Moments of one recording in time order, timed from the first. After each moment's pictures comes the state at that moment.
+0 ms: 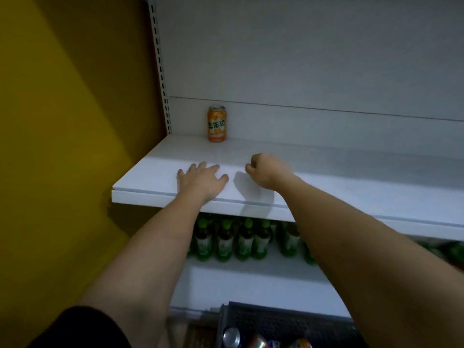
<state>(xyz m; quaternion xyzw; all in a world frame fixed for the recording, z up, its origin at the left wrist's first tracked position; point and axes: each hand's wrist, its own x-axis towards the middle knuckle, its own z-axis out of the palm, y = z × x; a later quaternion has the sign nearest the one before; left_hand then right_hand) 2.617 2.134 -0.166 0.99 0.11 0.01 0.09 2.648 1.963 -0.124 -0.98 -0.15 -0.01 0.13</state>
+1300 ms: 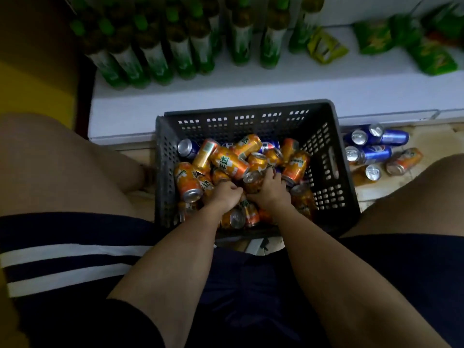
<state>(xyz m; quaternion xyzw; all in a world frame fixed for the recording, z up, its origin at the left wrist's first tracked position) 2.333 1.901 -0.521 0.83 0.16 -0.38 0.37 2.330 1.761 -0.517 -0.91 0.15 0.33 0.21</state>
